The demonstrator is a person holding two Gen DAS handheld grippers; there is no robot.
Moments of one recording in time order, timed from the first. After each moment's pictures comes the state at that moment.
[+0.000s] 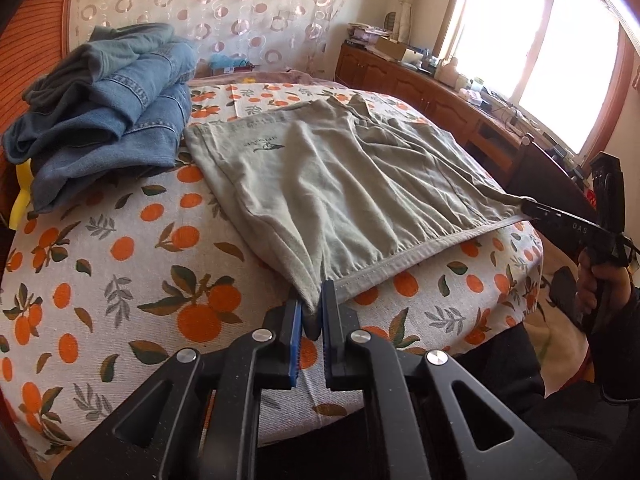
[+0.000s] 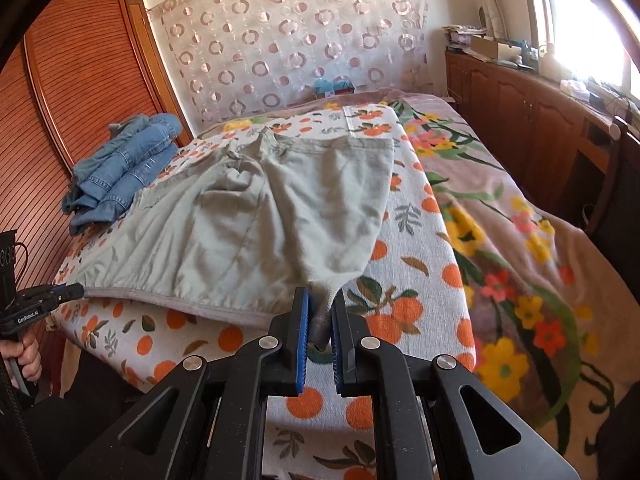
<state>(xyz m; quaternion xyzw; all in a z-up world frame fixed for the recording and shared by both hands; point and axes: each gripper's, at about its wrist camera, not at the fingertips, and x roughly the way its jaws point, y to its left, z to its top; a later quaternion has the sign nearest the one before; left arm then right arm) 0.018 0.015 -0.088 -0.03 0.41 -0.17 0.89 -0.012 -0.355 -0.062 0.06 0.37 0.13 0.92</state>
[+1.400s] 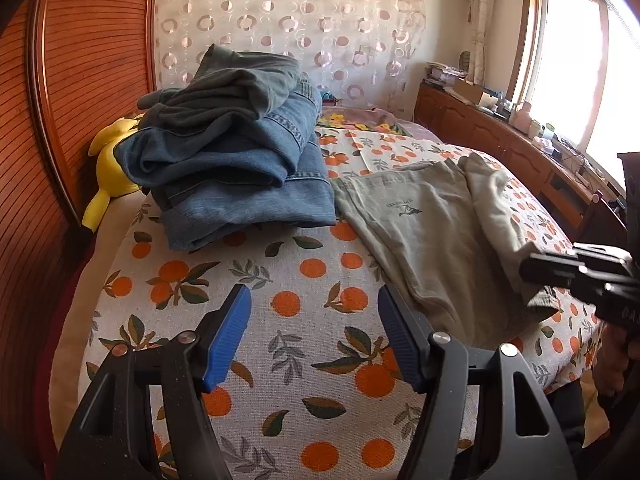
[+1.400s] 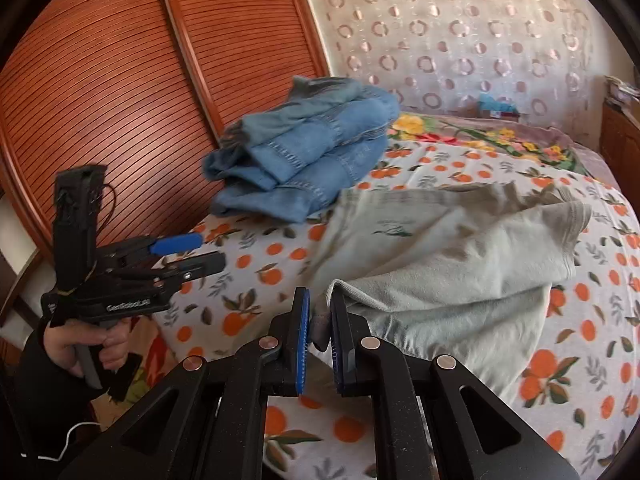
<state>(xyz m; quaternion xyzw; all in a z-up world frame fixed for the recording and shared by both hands) 0.042 0.096 -0.073 -0.04 0.36 -0.03 0.93 0.062 -0.150 -0.067 -0.01 0.35 0.38 0.85</state>
